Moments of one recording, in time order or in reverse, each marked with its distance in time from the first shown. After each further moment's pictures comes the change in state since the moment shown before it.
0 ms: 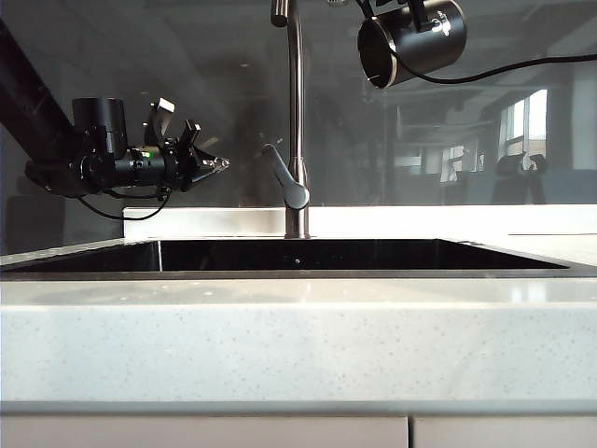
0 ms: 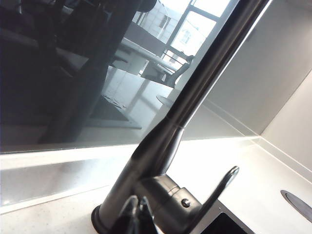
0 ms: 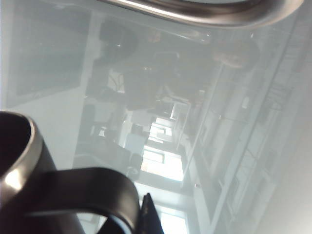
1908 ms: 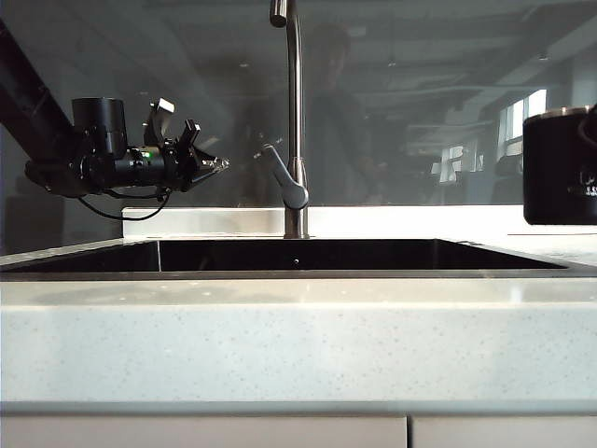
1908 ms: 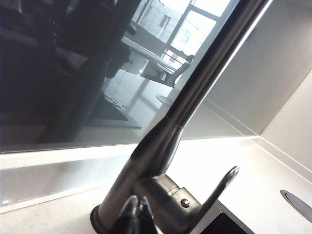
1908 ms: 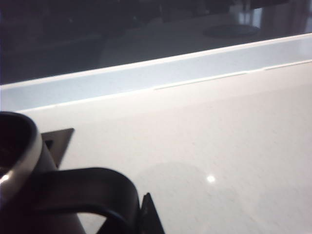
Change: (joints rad) left arm 0.000 0.000 0.000 -0.003 0.000 0.000; right arm -0.613 -0.270 -1.230 0.935 -0.348 1.962
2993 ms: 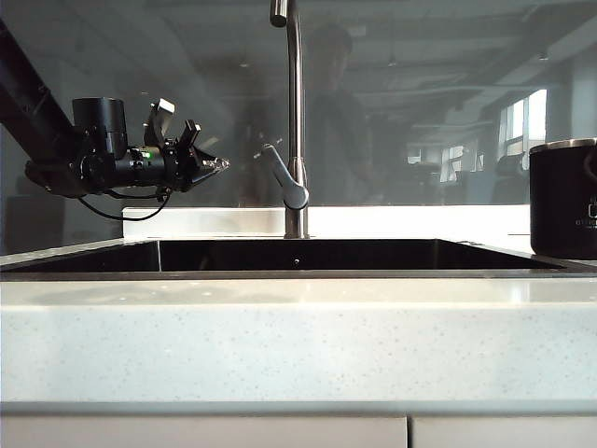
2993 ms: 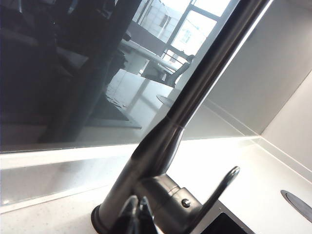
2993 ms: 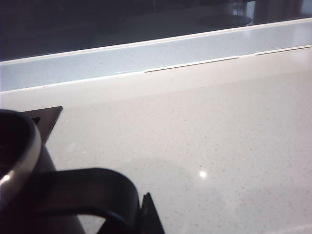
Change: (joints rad) left arm 0.000 0.000 0.000 -0.001 0.000 0.000; right arm 0.000 0.100 -0.075 0.156 0.001 -0.031
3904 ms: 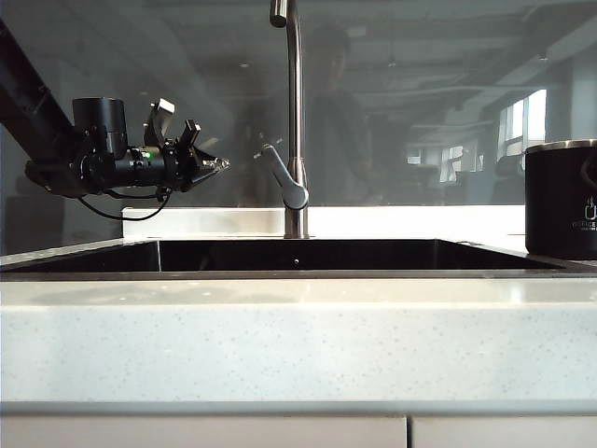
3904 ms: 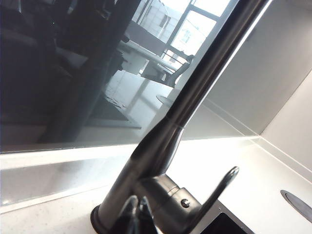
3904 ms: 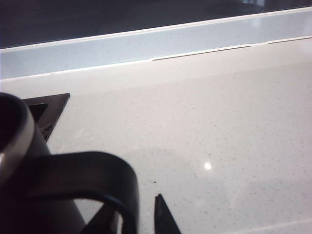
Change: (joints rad) left arm 0.000 0.000 0.000 0.000 0.000 0.000; right arm 0.001 0.000 -0.001 -0.027 -0.029 -0.002
